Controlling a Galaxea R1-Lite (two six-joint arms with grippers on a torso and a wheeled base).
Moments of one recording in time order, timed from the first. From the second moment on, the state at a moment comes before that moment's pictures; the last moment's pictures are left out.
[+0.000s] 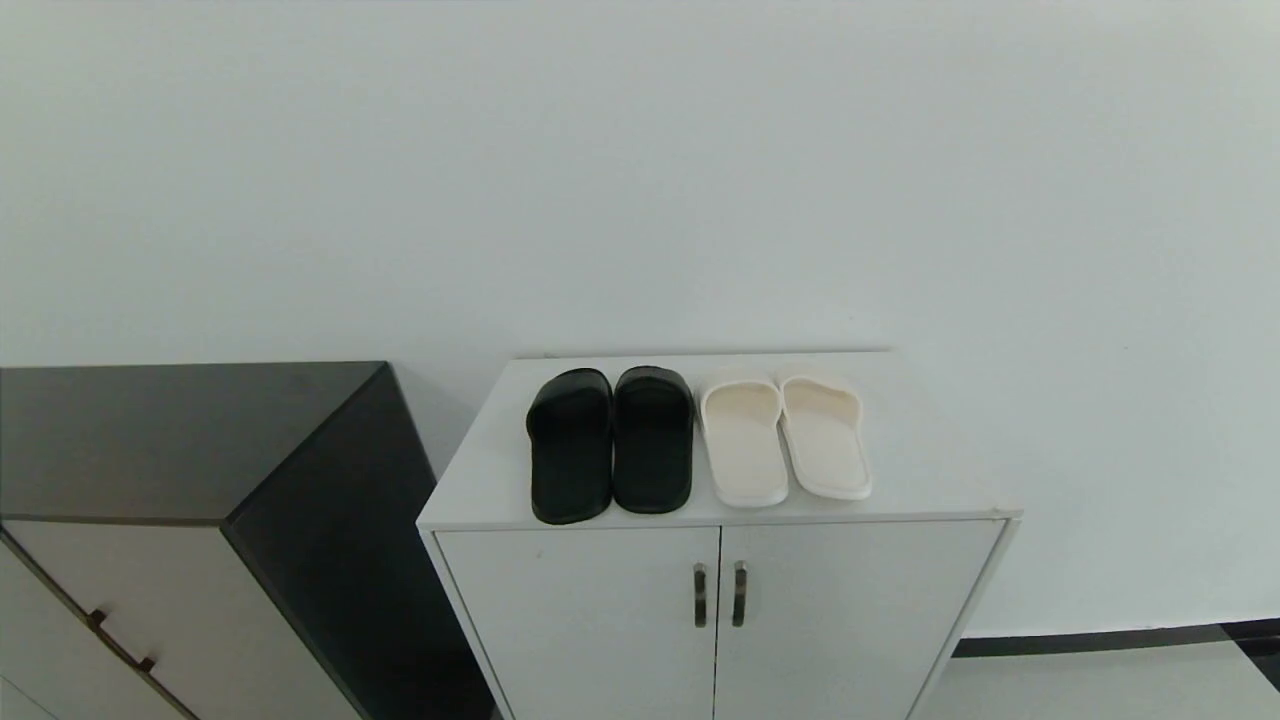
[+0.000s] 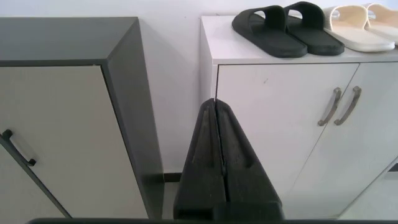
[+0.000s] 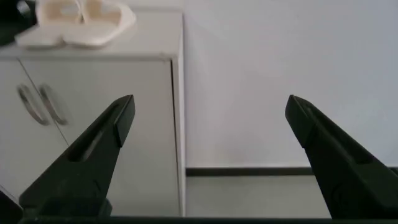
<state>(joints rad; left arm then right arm) 0.00 0.00 0.00 0.00 0.00 -0.01 0.00 0.03 -0.07 -0.01 0.00 -0.03</state>
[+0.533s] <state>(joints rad) 0.00 0.00 0.00 0.00 -0.01 0.04 0.21 0.64 -0.39 -0.13 0.14 0.15</state>
